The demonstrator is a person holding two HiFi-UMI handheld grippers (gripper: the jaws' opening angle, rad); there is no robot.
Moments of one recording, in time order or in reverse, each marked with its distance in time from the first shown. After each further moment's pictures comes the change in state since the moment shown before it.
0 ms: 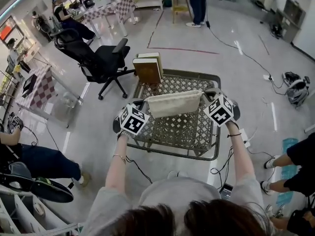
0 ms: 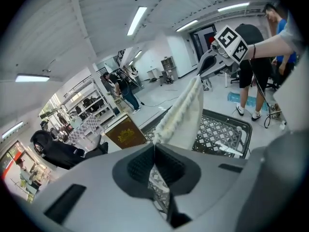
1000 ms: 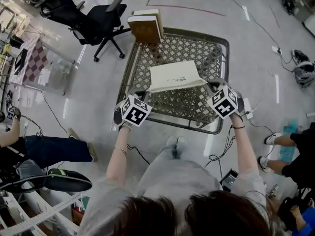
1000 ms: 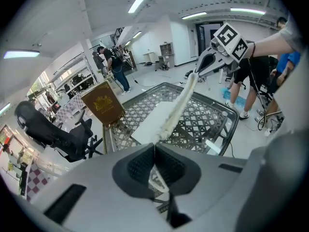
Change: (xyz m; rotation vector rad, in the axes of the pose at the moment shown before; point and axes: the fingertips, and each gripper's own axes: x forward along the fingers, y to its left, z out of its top) left arm 0.027 -0.093 -0.097 -0.095 0.184 -0.152; right arm 0.035 0.093 -0.084 0.046 0.129 0.198
